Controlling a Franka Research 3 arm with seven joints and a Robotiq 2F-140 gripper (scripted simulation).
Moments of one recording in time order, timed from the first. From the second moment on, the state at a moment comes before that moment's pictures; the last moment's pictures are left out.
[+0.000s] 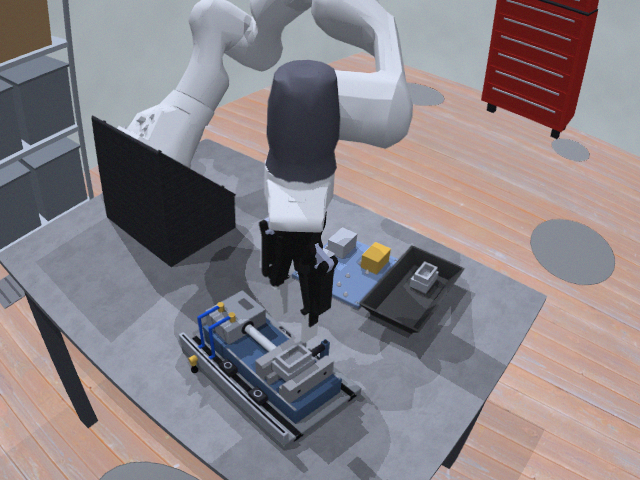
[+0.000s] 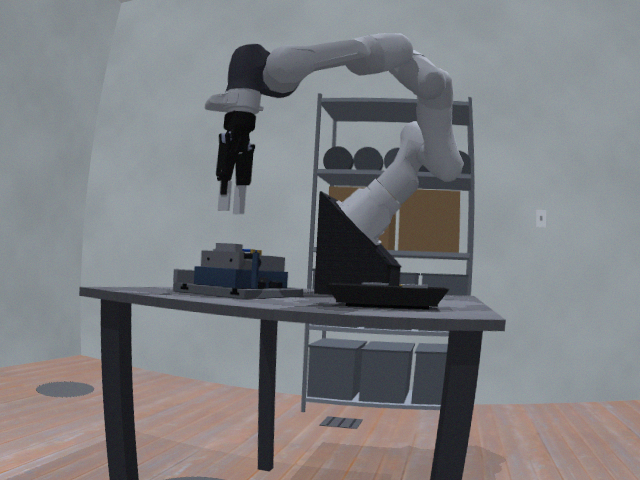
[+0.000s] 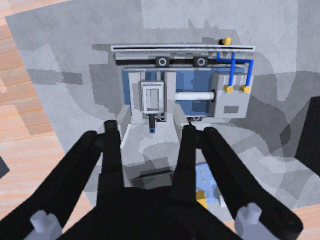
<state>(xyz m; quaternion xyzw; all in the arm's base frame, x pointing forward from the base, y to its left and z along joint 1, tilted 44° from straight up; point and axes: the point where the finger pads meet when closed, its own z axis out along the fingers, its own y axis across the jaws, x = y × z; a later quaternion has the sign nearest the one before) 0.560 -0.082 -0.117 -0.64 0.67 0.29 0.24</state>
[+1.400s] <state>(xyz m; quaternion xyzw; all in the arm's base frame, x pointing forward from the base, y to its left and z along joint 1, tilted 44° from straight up) 0.557 -0.043 -0.156 -0.64 0.67 0.29 0.24</state>
